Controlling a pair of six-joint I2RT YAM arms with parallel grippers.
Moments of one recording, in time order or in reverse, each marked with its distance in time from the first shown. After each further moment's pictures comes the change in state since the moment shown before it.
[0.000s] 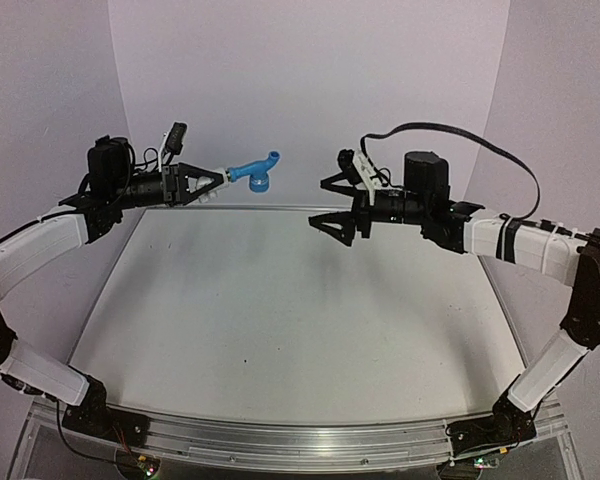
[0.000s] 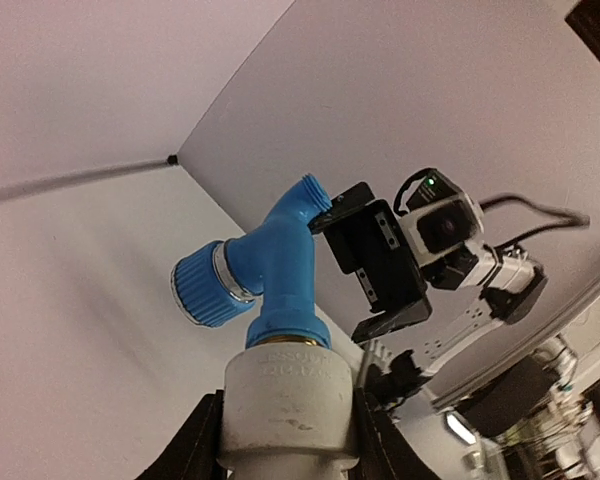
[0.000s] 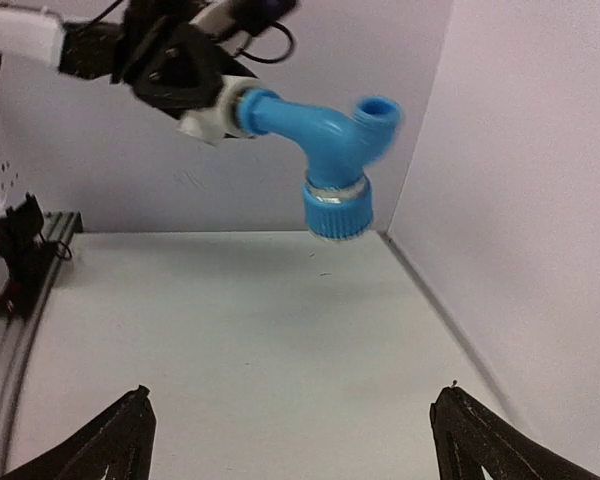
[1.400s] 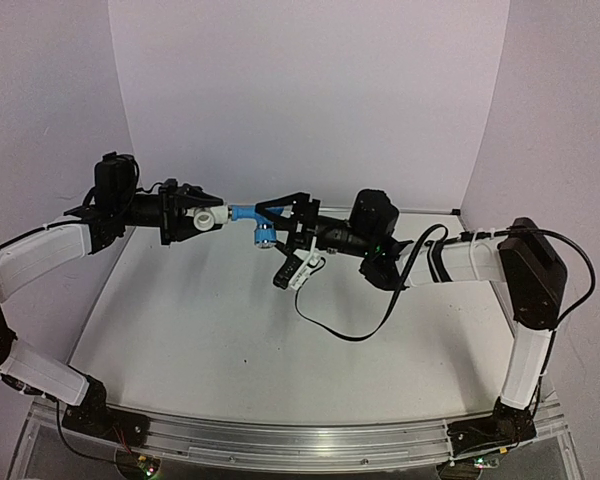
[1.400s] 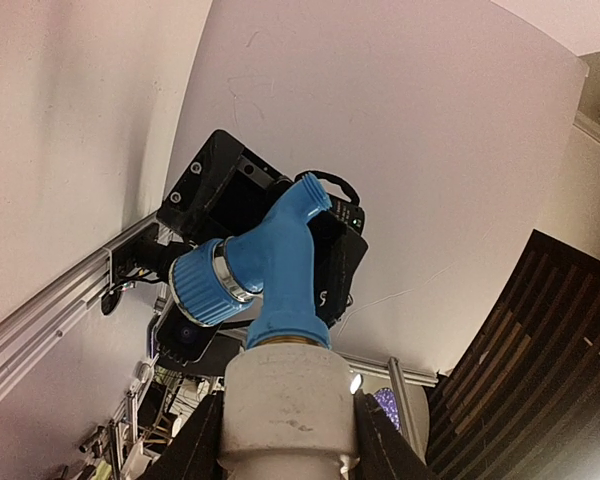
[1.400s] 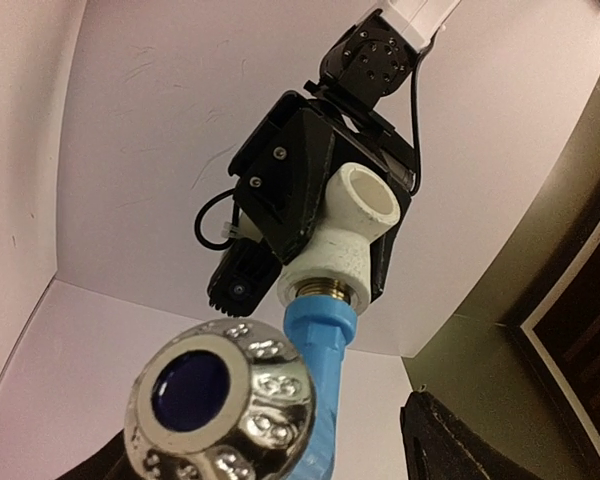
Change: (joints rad) left arm 0.009 0.004 -0.091 -0.018 0.299 -1.137; right arm 0.213 0.296 -0.013 0.679 0.051 -1.569
